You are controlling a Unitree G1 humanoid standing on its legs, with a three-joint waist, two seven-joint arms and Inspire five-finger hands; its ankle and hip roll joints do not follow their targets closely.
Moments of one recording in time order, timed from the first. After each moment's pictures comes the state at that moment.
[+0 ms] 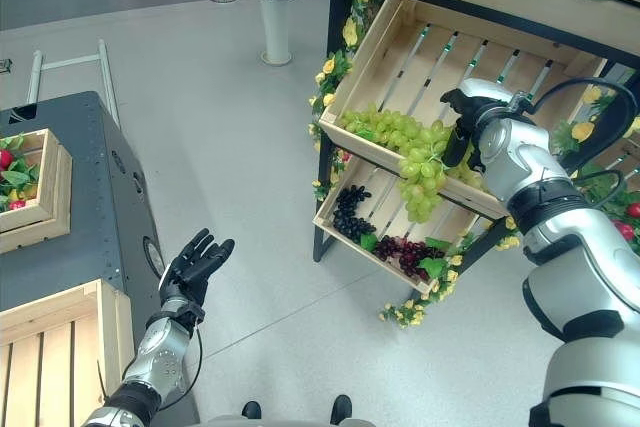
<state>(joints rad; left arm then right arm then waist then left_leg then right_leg) -0.12 0.25 -0.15 0.69 -0.83 -0.29 0.04 -1.14 -0.87 0.79 0.79 -0.20 0.29 0.18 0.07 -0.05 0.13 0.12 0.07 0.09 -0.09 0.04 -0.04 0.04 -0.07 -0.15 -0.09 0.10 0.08</state>
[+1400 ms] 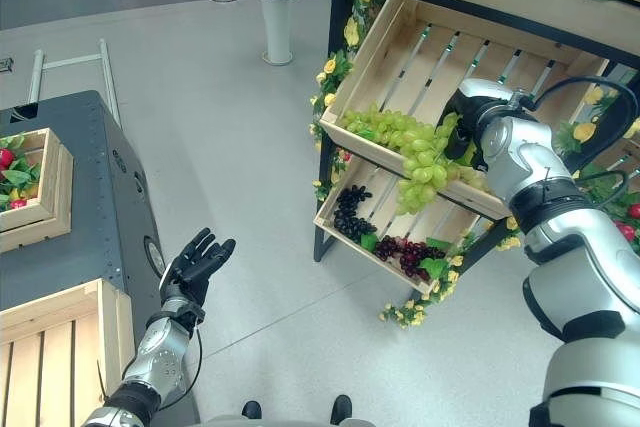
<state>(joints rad) -0.12 0.25 -0.15 0.69 -0.83 -0.29 0.03 -1.13 -0.87 0.76 0.79 -0.28 0.26 0.22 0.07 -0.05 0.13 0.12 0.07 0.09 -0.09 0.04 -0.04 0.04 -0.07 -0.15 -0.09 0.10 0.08</state>
